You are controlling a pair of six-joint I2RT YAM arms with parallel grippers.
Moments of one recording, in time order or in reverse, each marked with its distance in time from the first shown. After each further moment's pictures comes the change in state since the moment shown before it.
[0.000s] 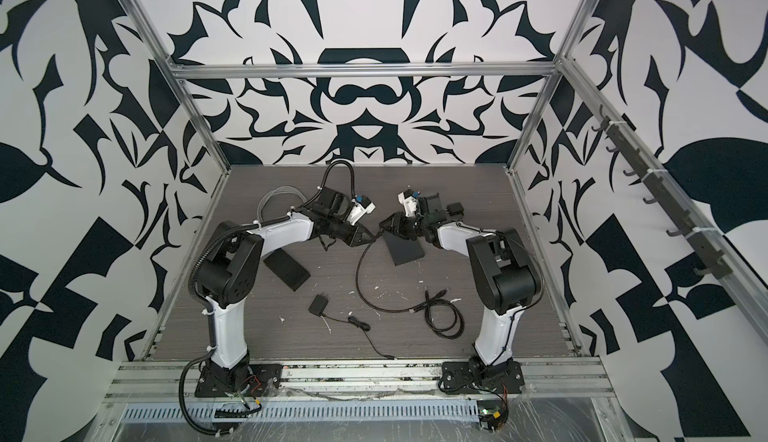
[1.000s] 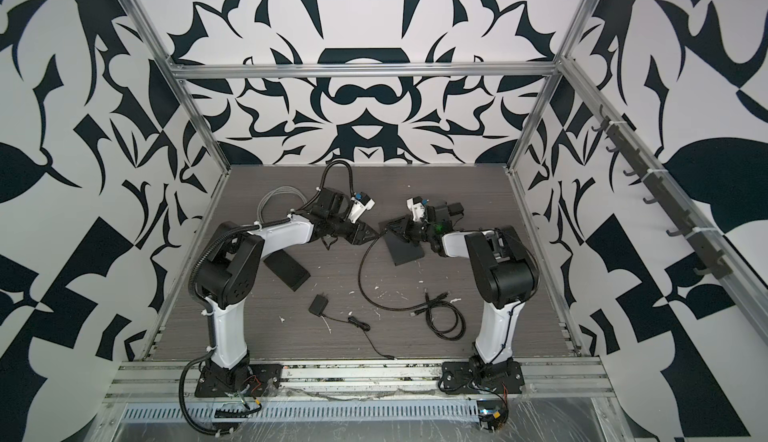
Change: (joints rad) left arm -0.007 -0.005 -0.069 0.176 -0.087 -0.046; right arm -0.062 0.072 -0.116 0.303 -0.086 0.256
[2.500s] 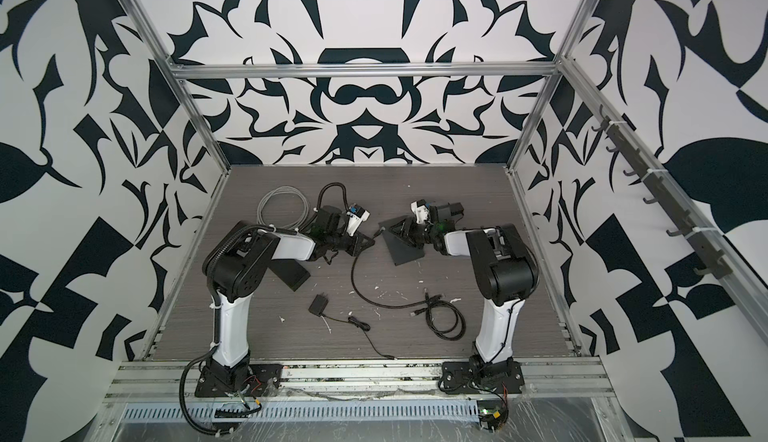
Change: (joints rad) left arm 0.006 0.080 -0.180 0.356 -0.047 -0.093; right arm -0.018 -0.042 0.020 -0.189 0.061 -0.137
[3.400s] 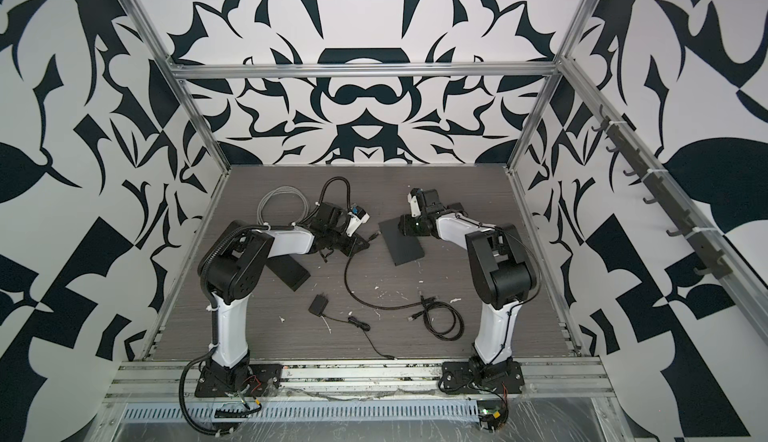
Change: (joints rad) left arm 0.011 -0.030 0.077 -0.275 -0.057 0.158; right arm 0.082 0.030 0.237 -0.434 0.531 -0.498
